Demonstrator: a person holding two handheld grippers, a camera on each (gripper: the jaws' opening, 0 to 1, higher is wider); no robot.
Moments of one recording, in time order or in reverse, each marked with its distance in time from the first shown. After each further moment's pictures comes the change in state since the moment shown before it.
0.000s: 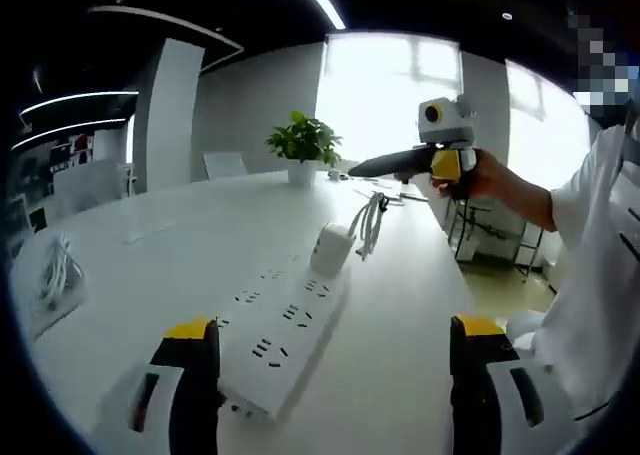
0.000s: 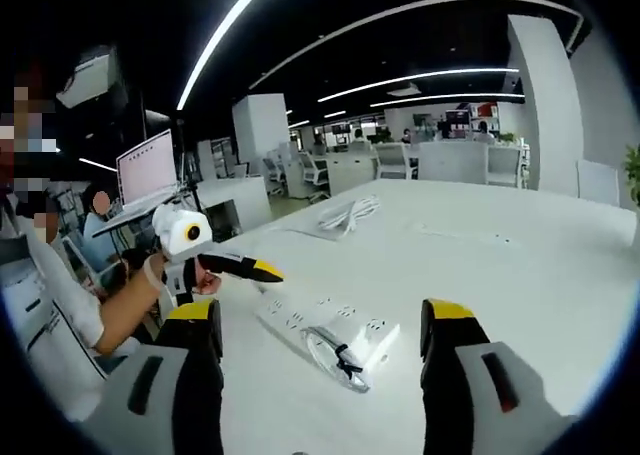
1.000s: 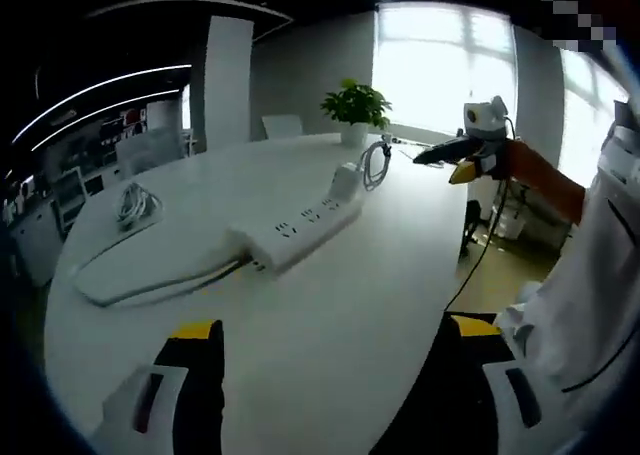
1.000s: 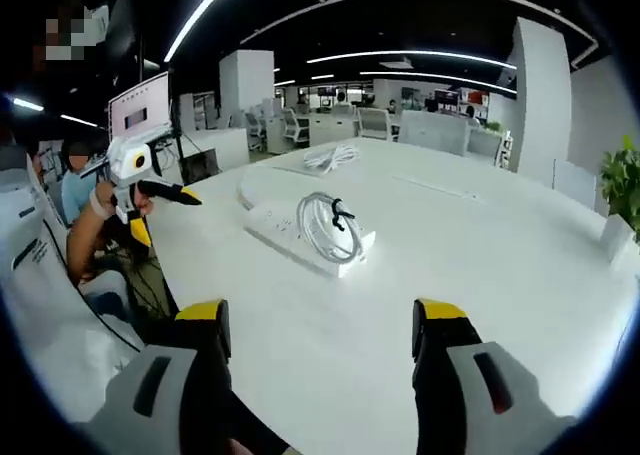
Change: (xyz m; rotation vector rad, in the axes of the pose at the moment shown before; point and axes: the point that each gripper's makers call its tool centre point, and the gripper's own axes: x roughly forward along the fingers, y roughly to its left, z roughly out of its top) left arm -0.108 -0.044 -0.064 -0.070 0.147 0.283; right arm -0.072 0.009 -0.080 -0.084 0.188 -0.106
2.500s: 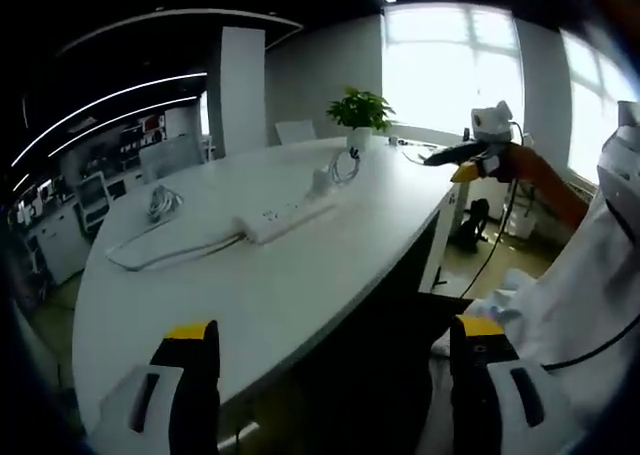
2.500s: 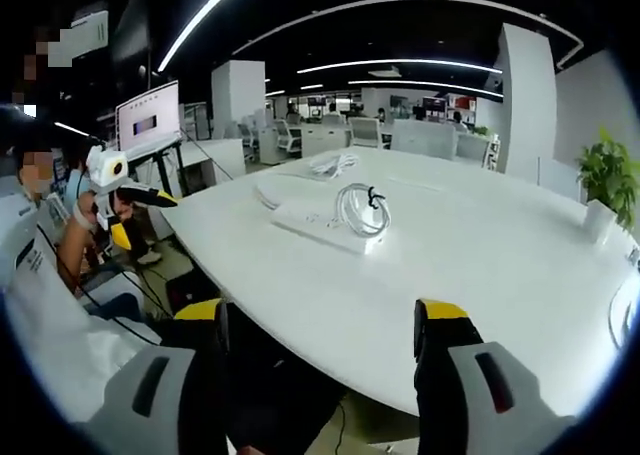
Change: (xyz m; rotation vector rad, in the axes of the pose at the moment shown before) left arm -0.076 -0.061 -0.030 0.012 -0.019 0.095; right arm -0.060 0.050 -0.017 0.028 -0.051 -0.048
